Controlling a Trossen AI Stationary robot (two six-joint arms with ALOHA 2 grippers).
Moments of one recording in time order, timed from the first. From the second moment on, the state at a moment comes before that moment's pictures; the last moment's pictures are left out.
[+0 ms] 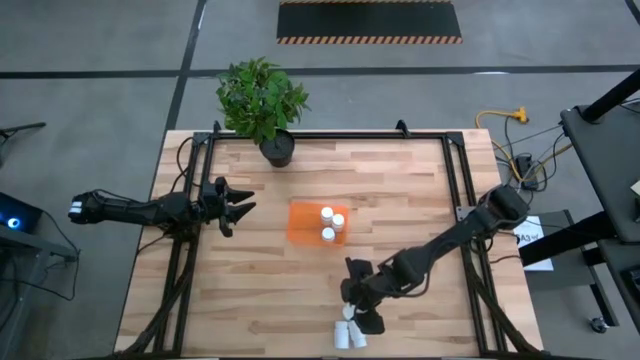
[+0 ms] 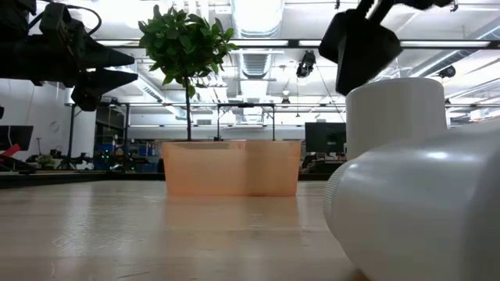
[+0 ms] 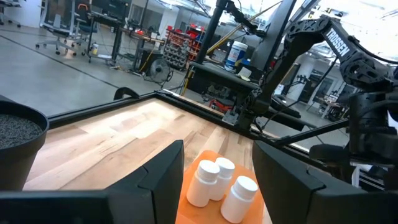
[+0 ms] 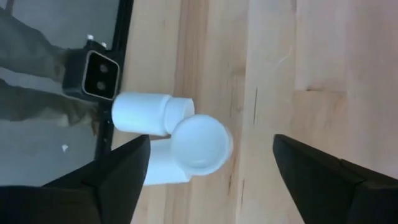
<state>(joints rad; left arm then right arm) -0.09 0.22 0.03 0.20 -0.37 -0.33 0.53 1.83 1.31 -0.46 -0.02 0.52</state>
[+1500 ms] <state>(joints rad) -0.09 0.22 0.03 0.20 -0.37 -0.33 0.54 1.97 1.32 -0.29 0.12 0.75</state>
